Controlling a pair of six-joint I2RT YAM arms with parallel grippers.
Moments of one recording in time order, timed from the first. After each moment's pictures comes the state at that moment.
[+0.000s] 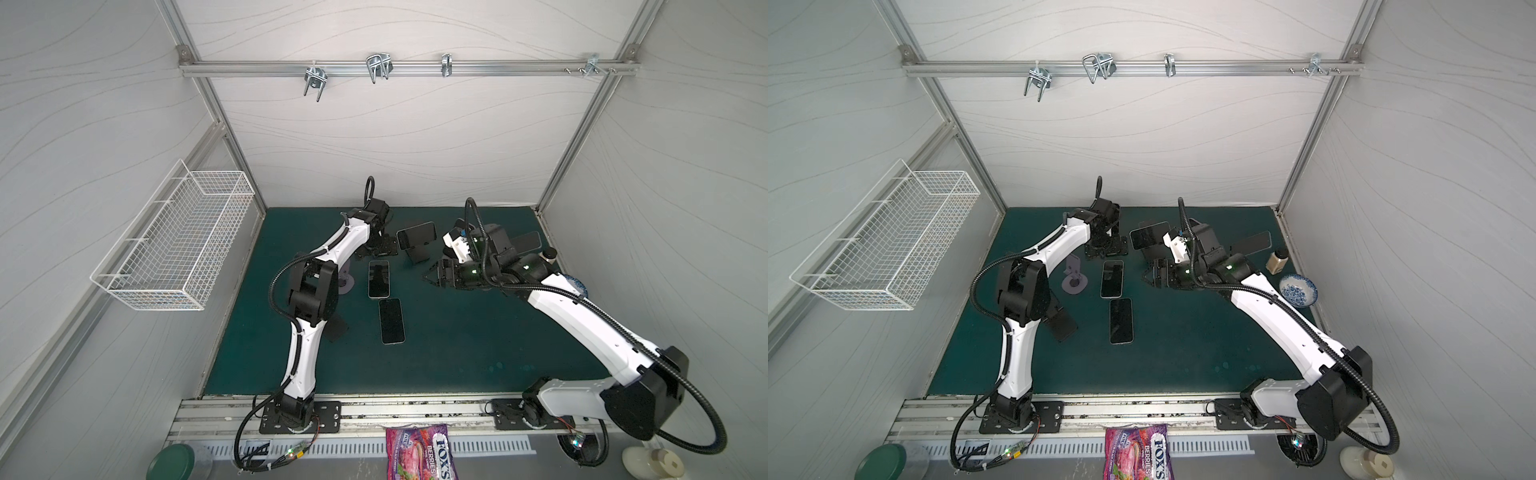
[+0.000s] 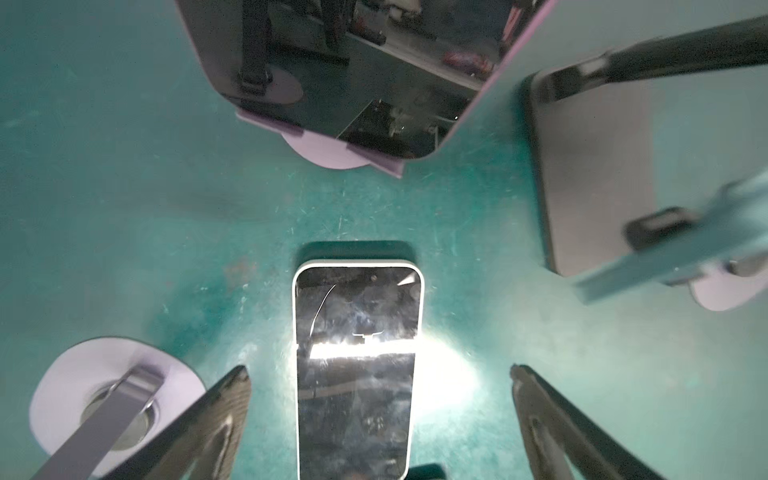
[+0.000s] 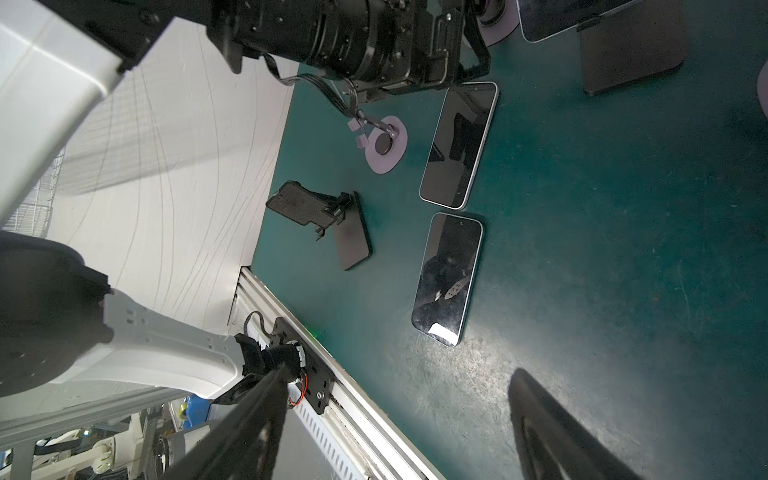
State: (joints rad) left arm -0.37 2.20 1.94 -1.00 0.03 -0.48; right arm 0.63 1.29 1.22 -0.70 -0.45 0.52
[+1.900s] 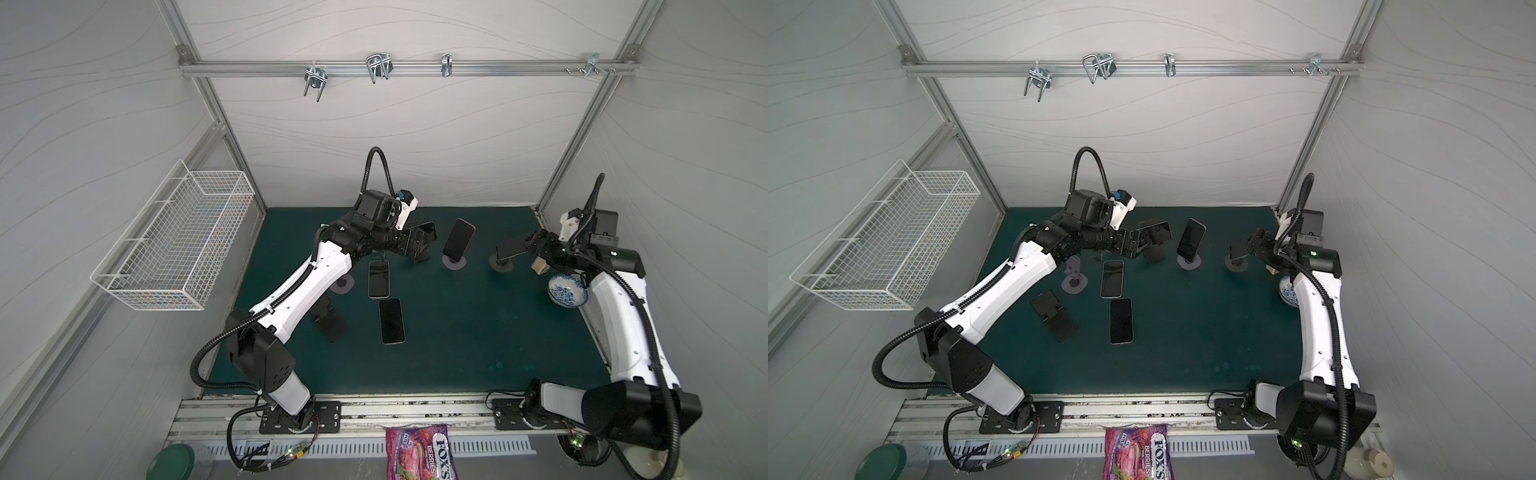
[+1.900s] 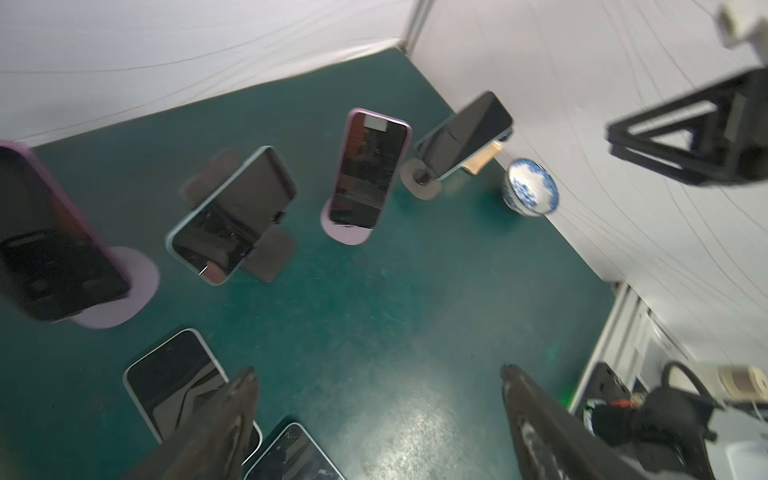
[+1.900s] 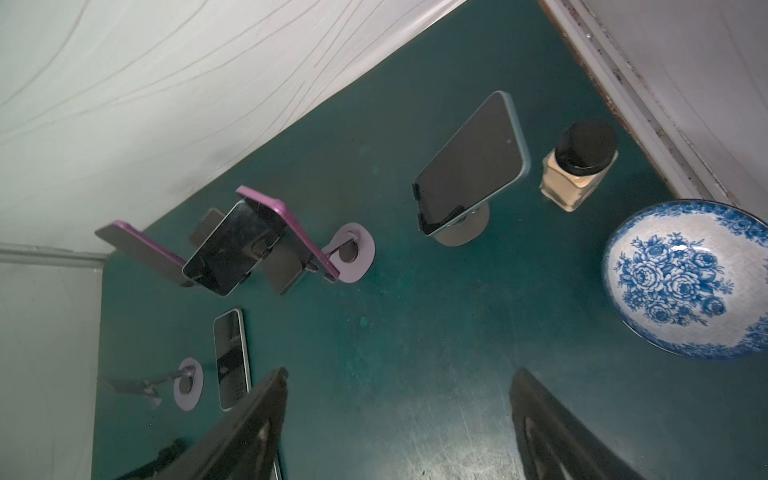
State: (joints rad) left arm -0.57 1.61 1.63 -0.68 0.33 -0.15; right arm -0.17 1.23 1.31 -0.87 -0.29 0.34
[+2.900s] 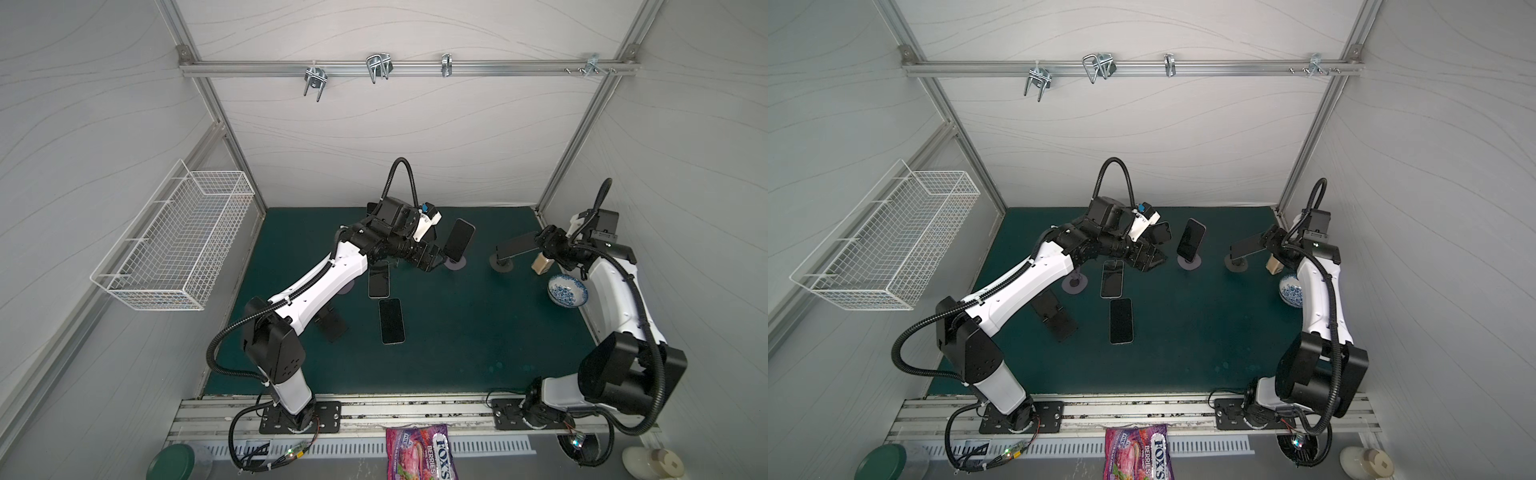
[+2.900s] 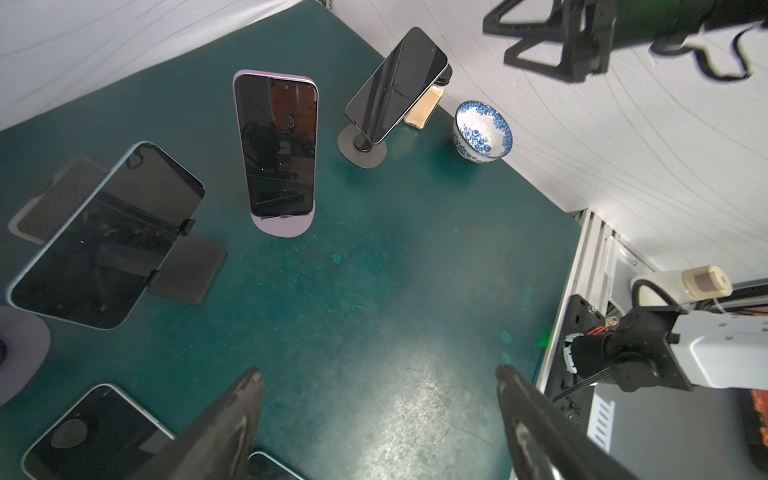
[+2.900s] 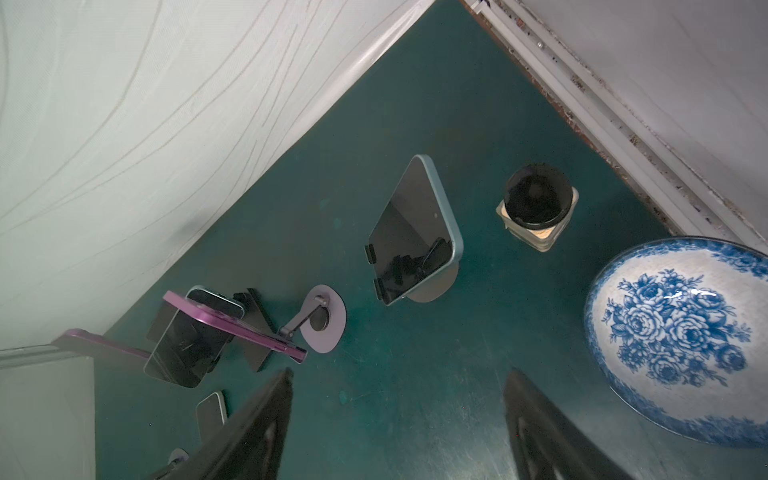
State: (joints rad) left arm -0.64 1.69 1.64 -0.67 0.43 -0.05; right arm -0.26 1.40 1.26 -0.67 -0.32 0.40
